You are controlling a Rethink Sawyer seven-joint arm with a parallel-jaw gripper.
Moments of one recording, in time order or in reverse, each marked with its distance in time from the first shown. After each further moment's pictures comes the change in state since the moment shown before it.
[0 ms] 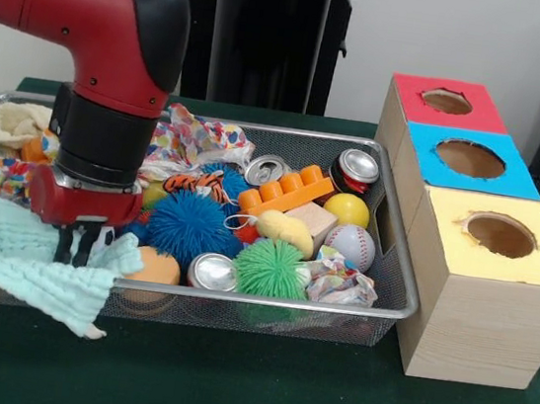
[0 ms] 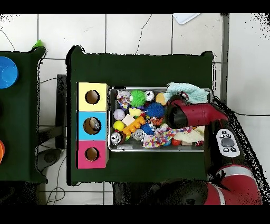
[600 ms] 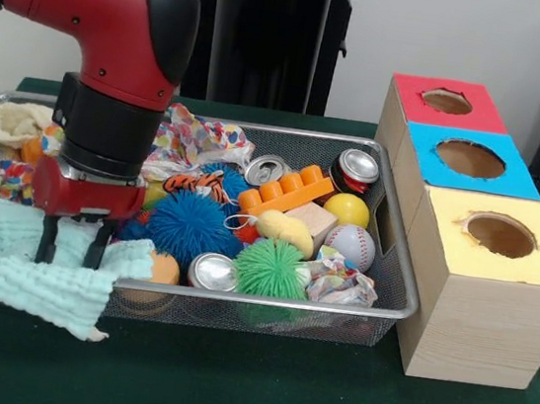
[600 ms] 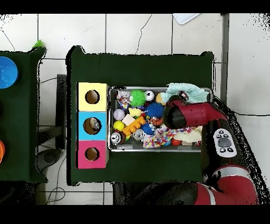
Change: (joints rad) arm 0.035 -0.013 -0.038 0.001 0.001 0.000 0.000
